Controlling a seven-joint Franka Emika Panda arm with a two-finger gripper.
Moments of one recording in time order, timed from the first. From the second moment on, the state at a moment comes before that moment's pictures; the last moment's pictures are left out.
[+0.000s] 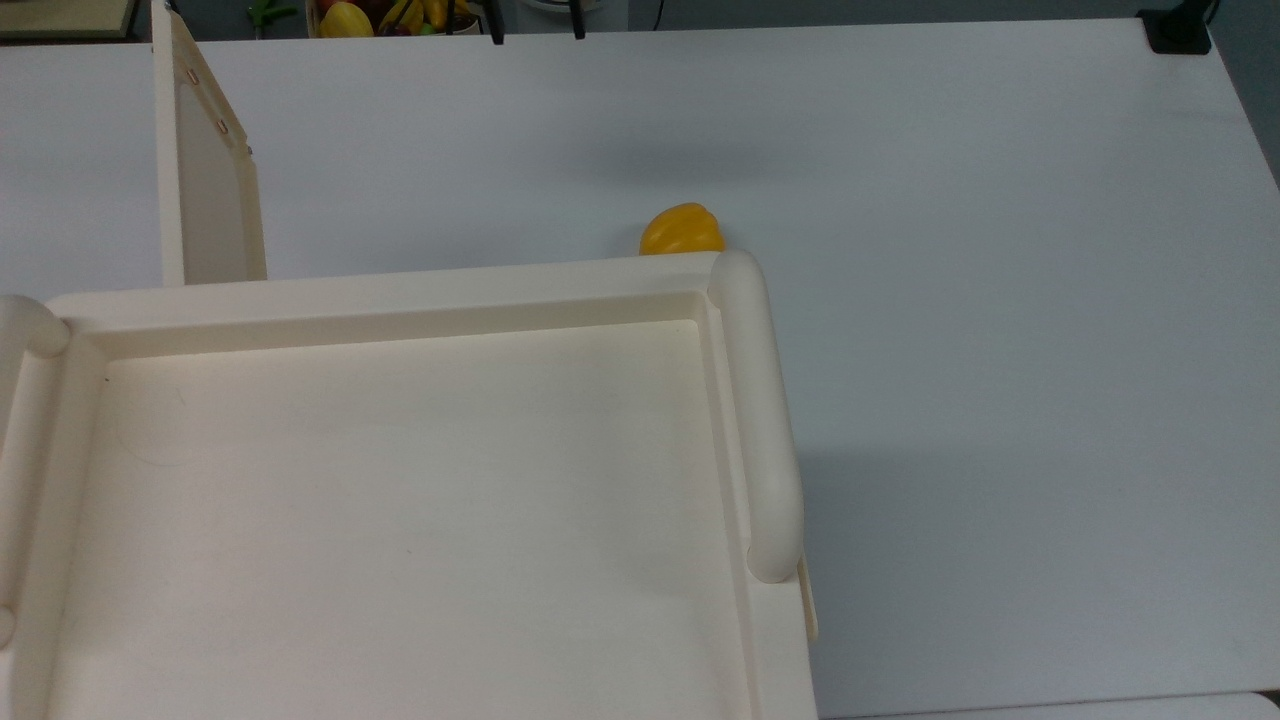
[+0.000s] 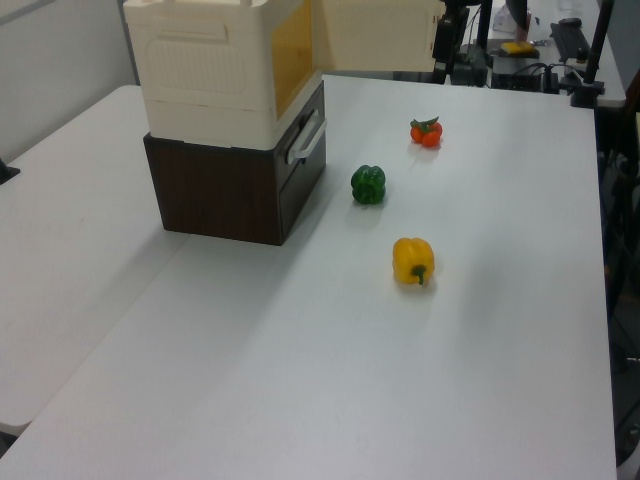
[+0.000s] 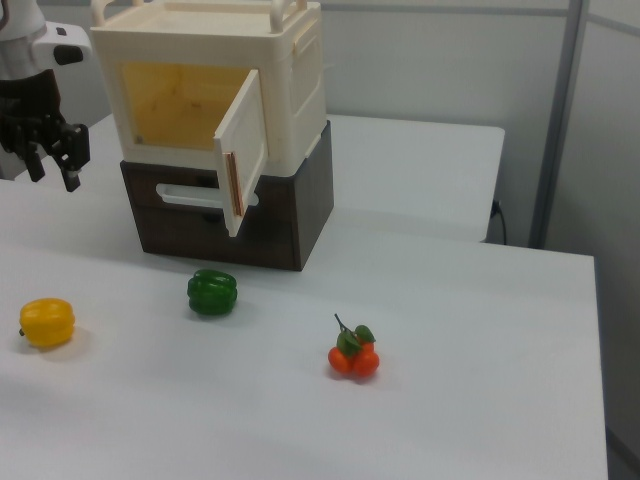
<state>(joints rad) -0.02 -0.02 0.08 -1.63 0.10 1.71 -0.02</state>
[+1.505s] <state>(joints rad) -0.09 0.03 -0.35 -1.66 0.17 2.06 -0.40</state>
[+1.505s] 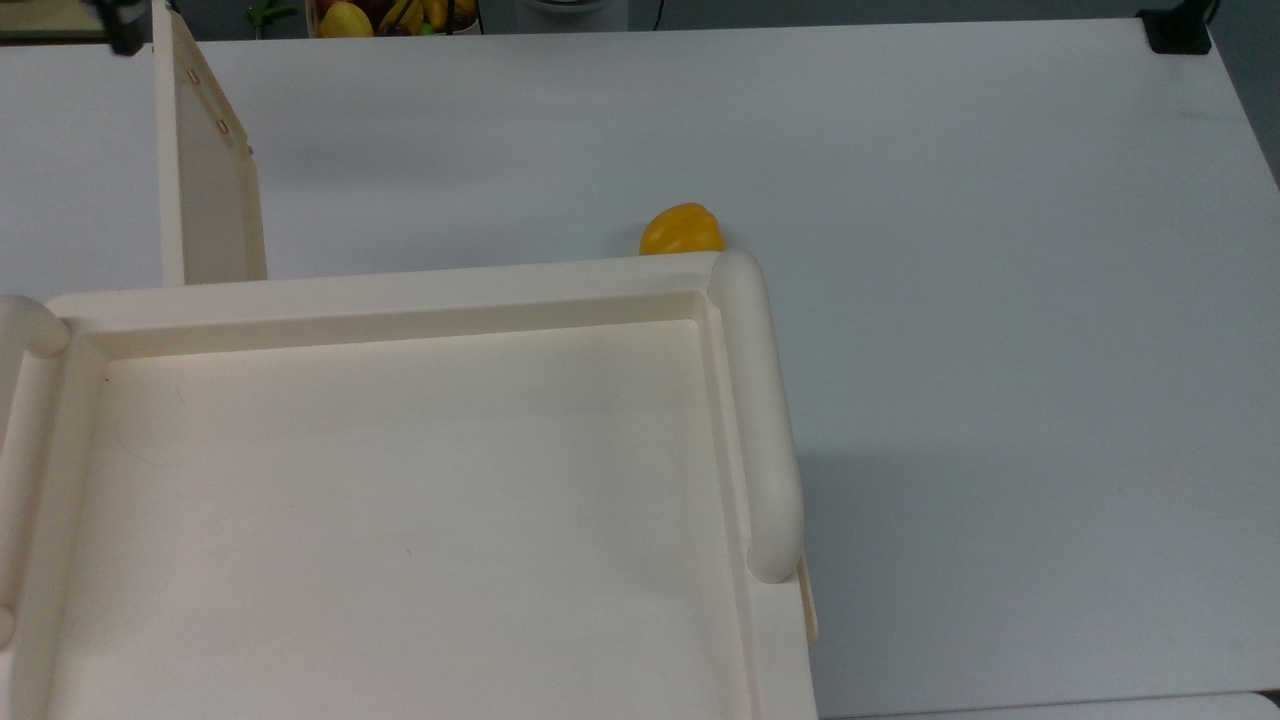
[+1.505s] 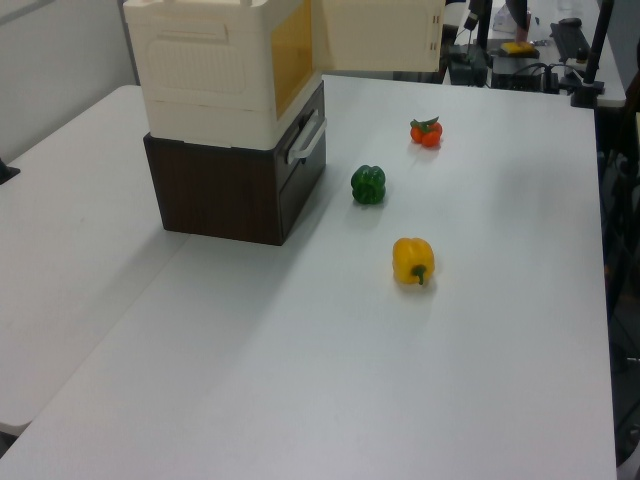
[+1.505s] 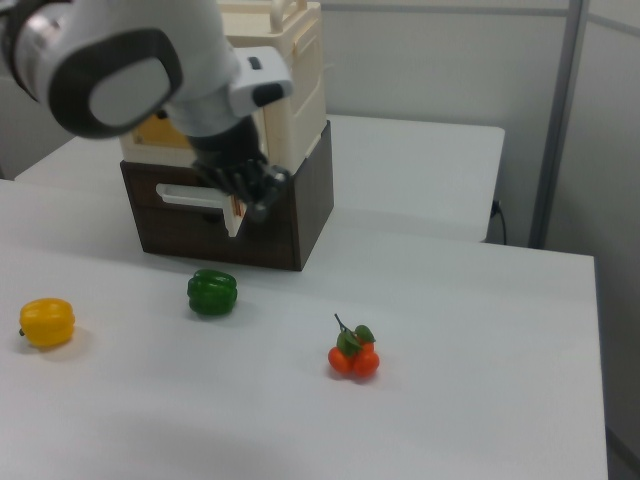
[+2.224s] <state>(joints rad) -0.09 0.11 -0.35 -1.66 0.61 2.31 -0.40</state>
